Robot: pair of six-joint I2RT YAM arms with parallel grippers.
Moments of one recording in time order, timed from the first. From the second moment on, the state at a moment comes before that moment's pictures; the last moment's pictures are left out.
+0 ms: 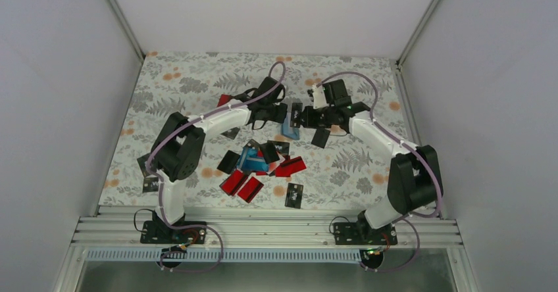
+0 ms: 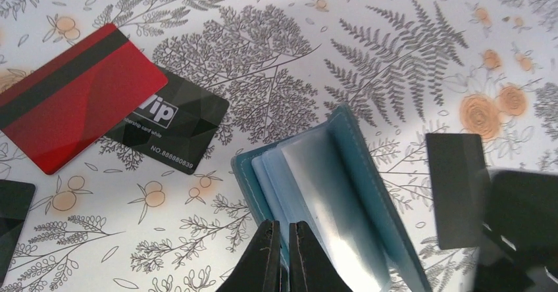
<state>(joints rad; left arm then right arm) -0.69 2.00 1.50 -0.38 0.03 -0.36 0.37 1.53 1.09 -0.46 -0.47 0.38</state>
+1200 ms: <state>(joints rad) -0.68 1.94 1.47 -0.34 0.04 -0.33 0.43 1.80 1.21 -0.53 -0.19 0.40</state>
